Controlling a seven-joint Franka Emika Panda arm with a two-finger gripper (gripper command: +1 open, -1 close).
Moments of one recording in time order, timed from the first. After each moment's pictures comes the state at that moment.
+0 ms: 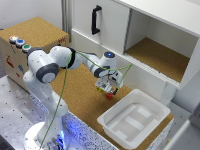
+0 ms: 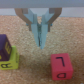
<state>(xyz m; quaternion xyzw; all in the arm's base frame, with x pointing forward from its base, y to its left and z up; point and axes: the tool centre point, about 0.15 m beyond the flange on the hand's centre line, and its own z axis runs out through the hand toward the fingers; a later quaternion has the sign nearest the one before) 0.425 -0.113 0.255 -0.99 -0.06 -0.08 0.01</state>
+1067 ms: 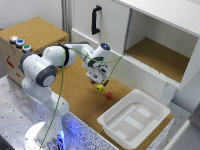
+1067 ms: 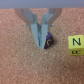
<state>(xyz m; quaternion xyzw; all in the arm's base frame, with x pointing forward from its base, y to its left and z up) 0.371 0.003 0.291 -0.98 -0.13 0.00 0.12</state>
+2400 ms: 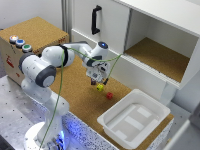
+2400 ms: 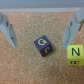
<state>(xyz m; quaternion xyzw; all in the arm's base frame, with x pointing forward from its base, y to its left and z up) 0.388 0.005 0.294 -0.98 -0.16 -0.04 0.10</state>
